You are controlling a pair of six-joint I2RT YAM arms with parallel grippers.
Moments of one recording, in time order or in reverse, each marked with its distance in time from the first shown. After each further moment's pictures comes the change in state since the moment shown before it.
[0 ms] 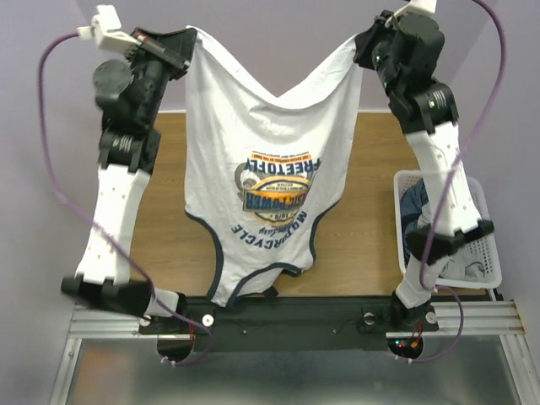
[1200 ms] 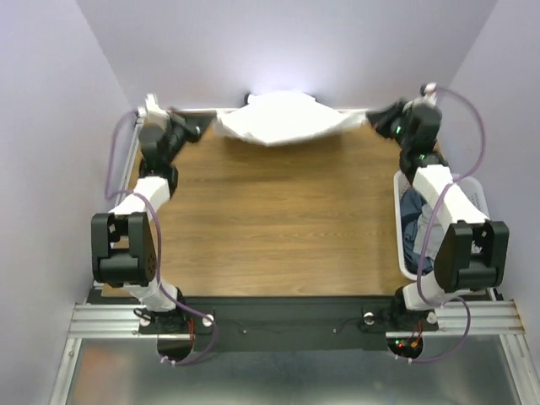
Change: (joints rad) left arm 0.212 0.275 -0.667 0.778 0.415 -0.376; right arm -0.420 -0.240 -1.173 0.858 -0.602 0.387
